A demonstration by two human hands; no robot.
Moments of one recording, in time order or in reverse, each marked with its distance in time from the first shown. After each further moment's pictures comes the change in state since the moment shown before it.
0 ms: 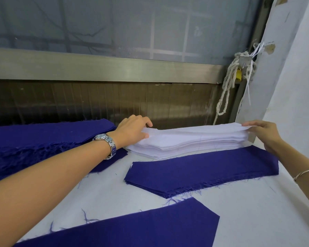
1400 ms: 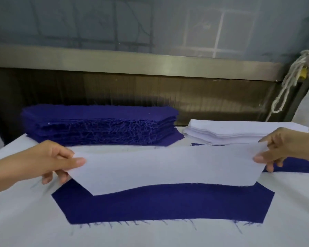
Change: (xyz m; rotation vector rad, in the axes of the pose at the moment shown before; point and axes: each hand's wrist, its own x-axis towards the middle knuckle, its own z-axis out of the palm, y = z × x) left_hand -0.355 -0.155 -0.123 -0.623 -0.228 -0.751; right_hand -0.171 -0.153 0.050 -0.454 -1.112 0.026
